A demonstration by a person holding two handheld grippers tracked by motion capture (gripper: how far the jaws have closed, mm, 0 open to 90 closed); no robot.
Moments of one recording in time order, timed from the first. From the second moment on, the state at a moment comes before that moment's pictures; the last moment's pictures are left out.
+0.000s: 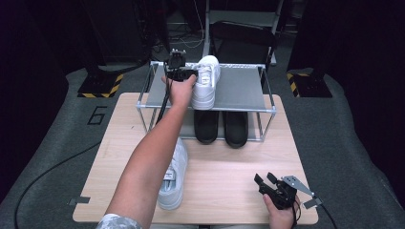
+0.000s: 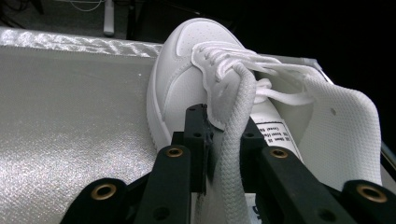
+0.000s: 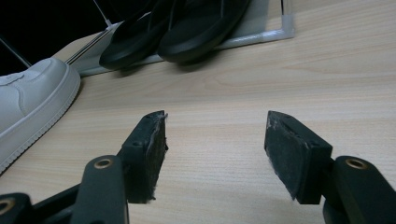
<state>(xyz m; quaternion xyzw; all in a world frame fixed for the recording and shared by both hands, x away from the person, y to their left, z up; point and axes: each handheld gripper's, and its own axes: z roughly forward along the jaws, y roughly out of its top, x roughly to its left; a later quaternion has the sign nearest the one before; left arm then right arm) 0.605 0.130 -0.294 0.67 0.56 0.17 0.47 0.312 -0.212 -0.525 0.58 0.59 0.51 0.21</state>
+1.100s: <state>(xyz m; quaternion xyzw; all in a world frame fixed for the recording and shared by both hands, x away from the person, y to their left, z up) 0.561 0.154 -0.265 0.70 0.48 0.19 0.49 0.314 -0.207 -0.527 0.58 0.60 0.51 0.21</state>
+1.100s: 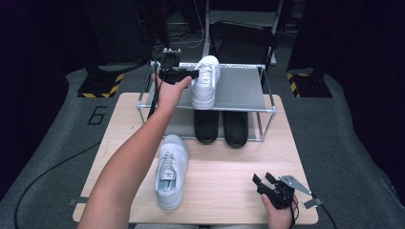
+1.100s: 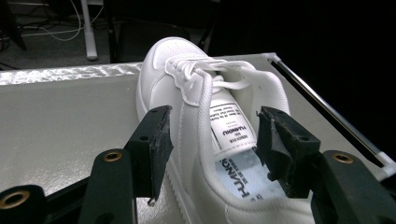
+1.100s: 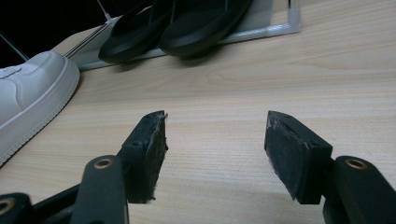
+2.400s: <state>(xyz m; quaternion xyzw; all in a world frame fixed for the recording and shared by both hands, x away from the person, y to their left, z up) 0.473 0.248 -0.343 0.71 0.48 0.16 0.49 0.315 -0.191 -0.523 0.56 0.64 0.48 0.21</state>
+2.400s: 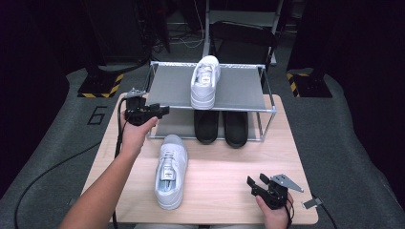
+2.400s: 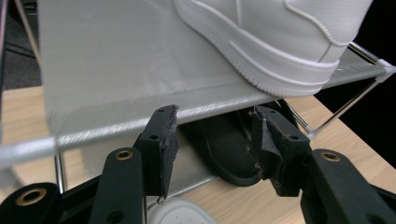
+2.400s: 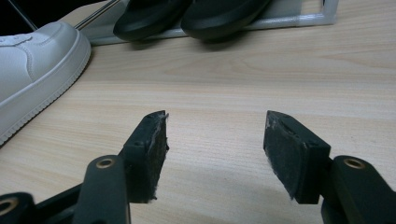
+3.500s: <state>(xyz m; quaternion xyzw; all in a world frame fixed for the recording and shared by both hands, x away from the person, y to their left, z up) 0.410 0.287 -0.413 0.70 0.49 0.17 0.49 0.322 -0.113 -0.506 0.49 0.70 0.49 0.17</state>
